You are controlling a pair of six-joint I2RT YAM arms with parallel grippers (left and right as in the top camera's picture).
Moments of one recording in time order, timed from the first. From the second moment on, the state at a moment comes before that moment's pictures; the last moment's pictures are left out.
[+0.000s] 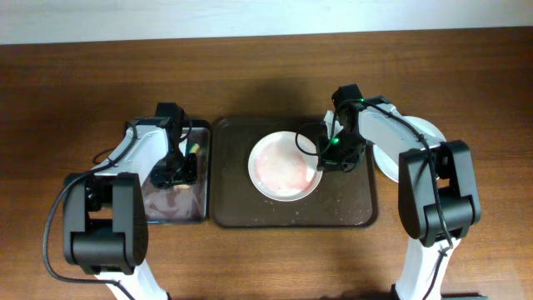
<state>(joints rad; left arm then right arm) -0.07 1.94 1.23 -0.92 -0.03 -0.14 0.19 2.07 1.39 -0.93 -0.38 0.20</state>
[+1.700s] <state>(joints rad) -0.07 1.93 1.45 -1.08 0.00 -0.13 0.19 2.06 1.39 -0.94 -0.36 0.20</state>
